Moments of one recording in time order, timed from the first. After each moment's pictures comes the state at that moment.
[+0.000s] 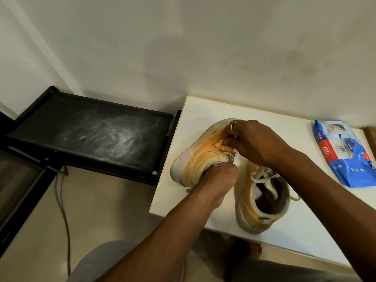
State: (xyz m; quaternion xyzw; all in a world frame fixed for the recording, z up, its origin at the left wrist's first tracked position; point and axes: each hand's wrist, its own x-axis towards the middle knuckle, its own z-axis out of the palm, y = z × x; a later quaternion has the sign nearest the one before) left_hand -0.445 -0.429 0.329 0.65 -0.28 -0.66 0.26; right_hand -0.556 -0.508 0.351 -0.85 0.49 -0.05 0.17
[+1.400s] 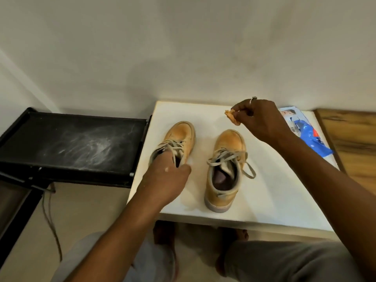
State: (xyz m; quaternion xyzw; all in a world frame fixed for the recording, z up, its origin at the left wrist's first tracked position) left_hand -0.417 -0.382 0.372 0.73 -0.56 -0.35 0.17; right_hand -0.659 -0.496 0.373 -0.71 0.63 -0.26 0.18
